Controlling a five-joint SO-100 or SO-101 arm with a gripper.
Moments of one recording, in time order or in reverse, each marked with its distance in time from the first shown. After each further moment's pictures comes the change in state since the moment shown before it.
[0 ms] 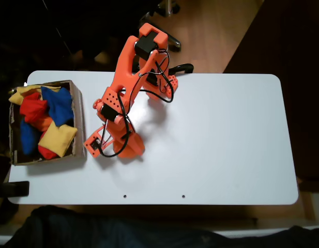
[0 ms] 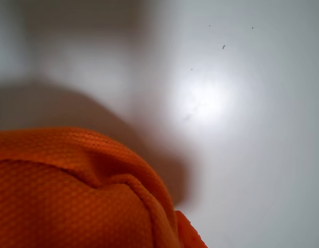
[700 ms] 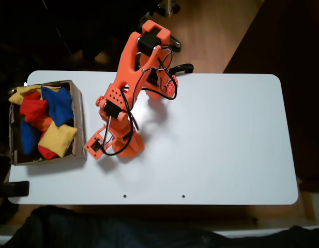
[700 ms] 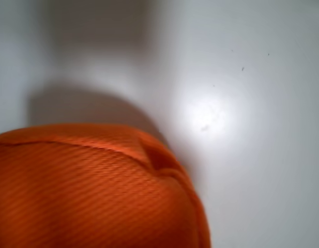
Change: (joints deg) arm -0.1 4.0 3.8 -3.6 -2.9
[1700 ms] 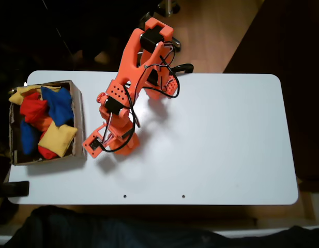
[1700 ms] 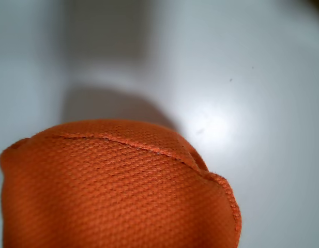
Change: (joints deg) arm 0.0 3.5 1.5 -0.7 1.8
